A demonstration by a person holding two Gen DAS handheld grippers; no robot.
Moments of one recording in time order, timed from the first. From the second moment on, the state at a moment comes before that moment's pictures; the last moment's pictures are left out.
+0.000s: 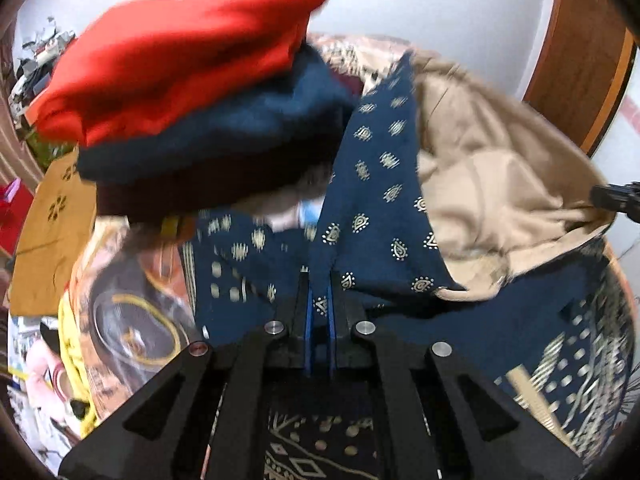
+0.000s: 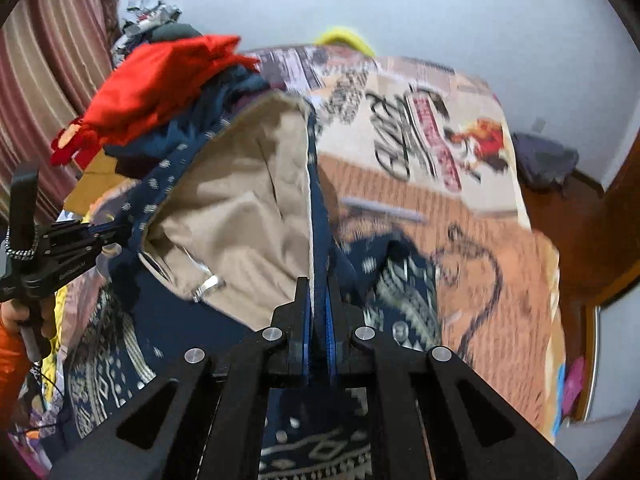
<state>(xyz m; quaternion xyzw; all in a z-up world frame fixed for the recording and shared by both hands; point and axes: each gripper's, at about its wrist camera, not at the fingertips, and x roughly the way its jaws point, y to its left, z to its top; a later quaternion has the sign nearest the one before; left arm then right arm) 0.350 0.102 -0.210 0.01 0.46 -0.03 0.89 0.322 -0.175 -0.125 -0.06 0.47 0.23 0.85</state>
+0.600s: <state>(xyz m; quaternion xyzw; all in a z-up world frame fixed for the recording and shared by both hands) 0.340 0.116 -0.172 -0.03 0.42 0.03 0.91 0.320 -0.191 -0.137 -0.02 0.49 0.21 0.85</state>
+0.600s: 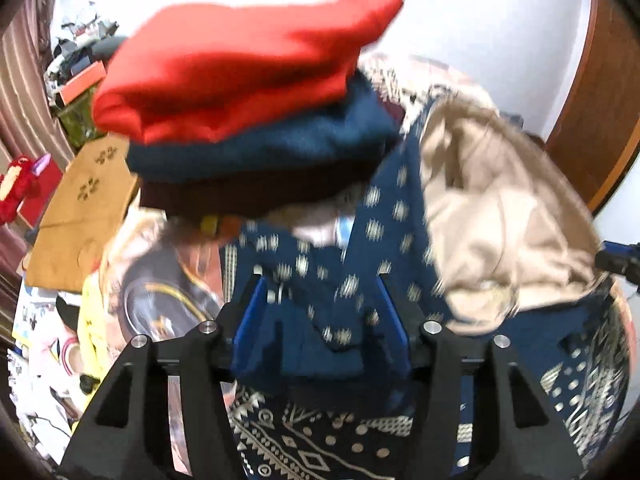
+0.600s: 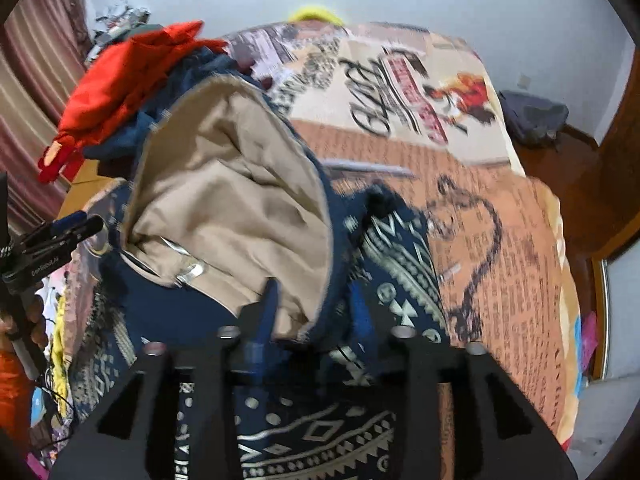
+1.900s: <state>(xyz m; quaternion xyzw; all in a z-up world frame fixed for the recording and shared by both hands) 0.402 0.079 -0.148 -0.05 0.41 -0.13 0.90 0.395 -0.148 -0.133 -0.01 0.48 0.25 0.84</state>
